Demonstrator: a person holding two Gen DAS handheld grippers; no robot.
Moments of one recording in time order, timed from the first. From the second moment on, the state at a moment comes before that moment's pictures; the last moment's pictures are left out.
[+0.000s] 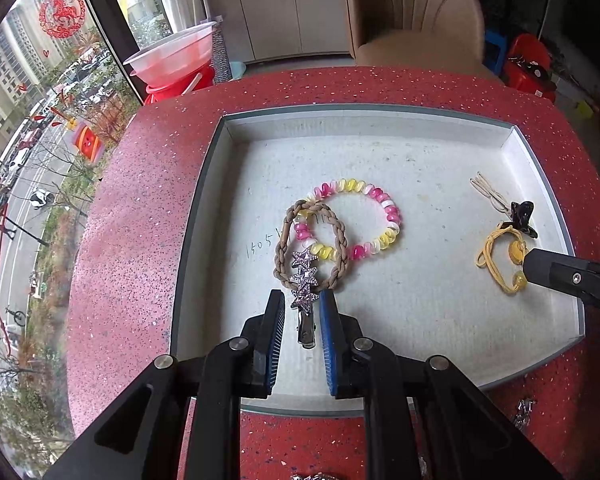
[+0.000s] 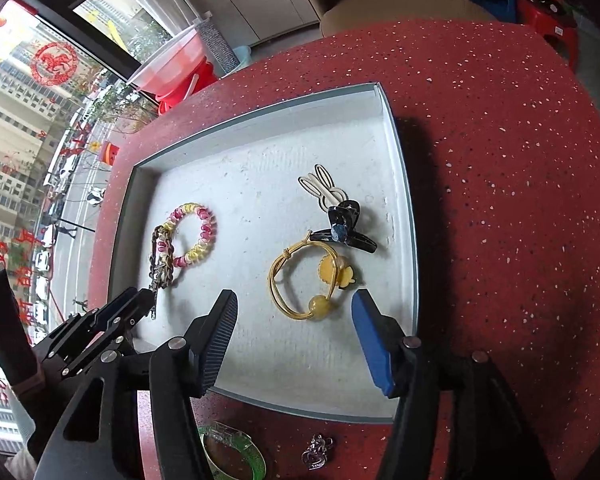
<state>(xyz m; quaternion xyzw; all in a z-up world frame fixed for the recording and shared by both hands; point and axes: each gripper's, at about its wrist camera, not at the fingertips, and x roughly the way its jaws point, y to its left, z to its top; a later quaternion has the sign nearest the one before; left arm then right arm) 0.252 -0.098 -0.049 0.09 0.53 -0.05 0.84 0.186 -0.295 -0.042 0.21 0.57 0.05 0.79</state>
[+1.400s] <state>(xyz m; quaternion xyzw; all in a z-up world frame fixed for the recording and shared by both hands) 0.159 -0.036 -0.028 0.05 0.54 -0.06 0.84 0.088 -0.282 0.011 0.24 0.50 0.04 0.83</state>
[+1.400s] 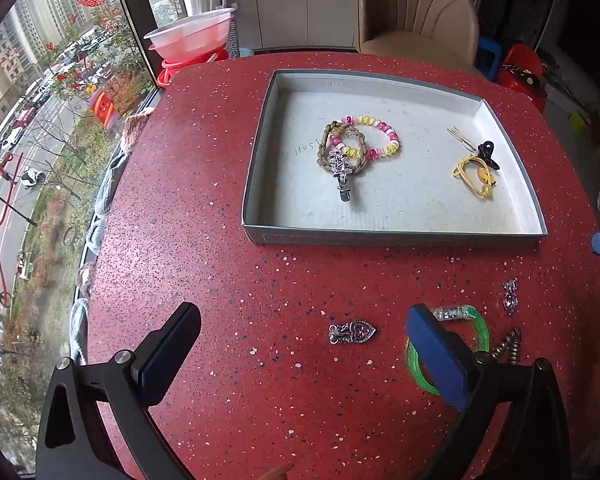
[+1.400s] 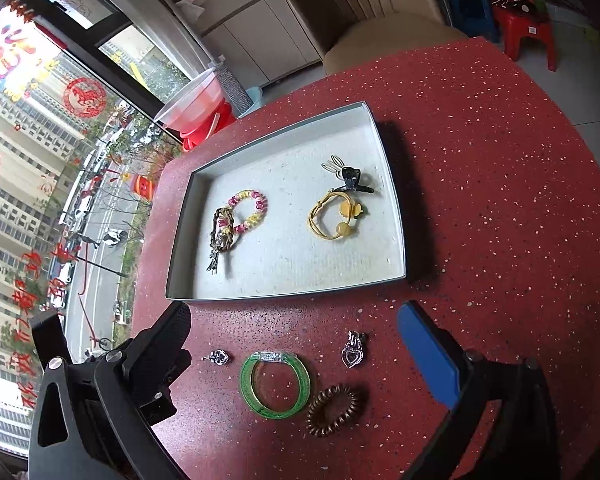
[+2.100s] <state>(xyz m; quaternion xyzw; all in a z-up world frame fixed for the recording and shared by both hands) 0.133 0.009 -0.061 0.01 0.60 -0.03 0.80 0.033 -0.275 -0.031 0.21 0.59 0.00 0.78</state>
